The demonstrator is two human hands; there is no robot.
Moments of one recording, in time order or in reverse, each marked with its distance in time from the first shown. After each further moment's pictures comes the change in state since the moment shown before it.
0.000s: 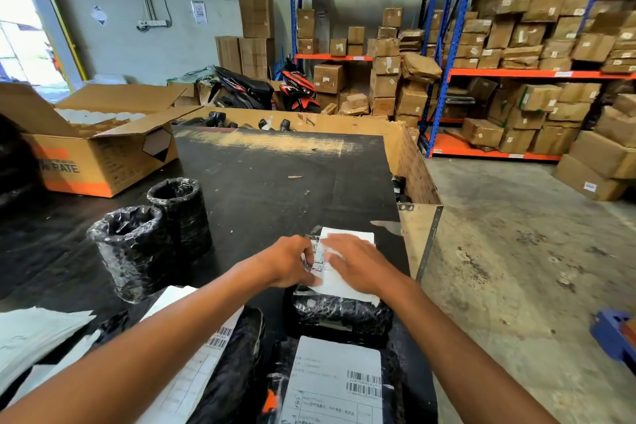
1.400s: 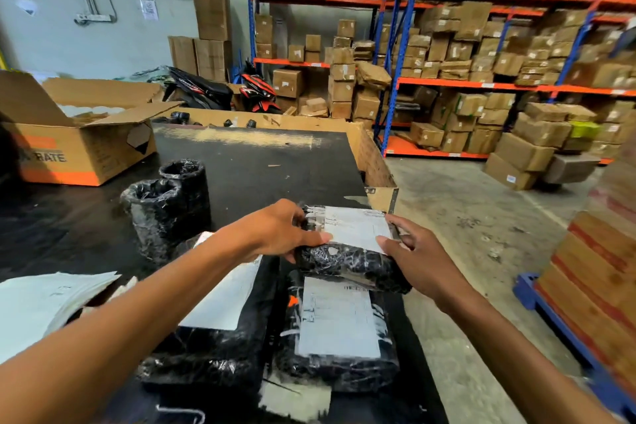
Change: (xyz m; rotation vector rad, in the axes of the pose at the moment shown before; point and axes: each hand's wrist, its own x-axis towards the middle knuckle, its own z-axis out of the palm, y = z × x) left_hand -0.149 0.033 -0.034 -0.262 -0.068 0.081; right_hand -0.194 -0.082 -0.046 0.646 0.414 0.408
